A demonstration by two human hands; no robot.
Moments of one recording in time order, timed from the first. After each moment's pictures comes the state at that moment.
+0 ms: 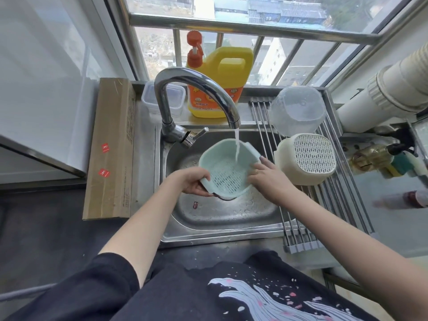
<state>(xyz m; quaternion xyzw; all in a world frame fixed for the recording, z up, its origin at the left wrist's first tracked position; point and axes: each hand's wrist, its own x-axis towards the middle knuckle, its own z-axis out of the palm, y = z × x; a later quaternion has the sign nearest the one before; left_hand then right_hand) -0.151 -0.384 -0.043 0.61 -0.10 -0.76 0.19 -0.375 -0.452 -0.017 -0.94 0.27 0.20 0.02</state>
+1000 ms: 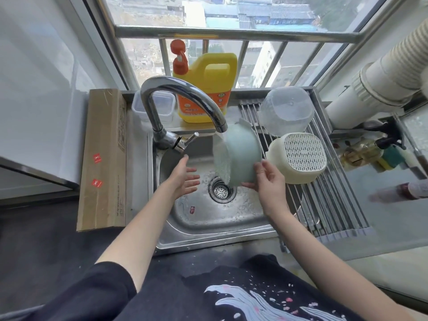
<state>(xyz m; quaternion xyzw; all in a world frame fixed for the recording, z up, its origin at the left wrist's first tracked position) -0.144 -0.390 -0.069 0.66 -0.02 -0.68 0.33 -0.360 -0.401 0.017 -0.46 0.54 -0.38 0.59</state>
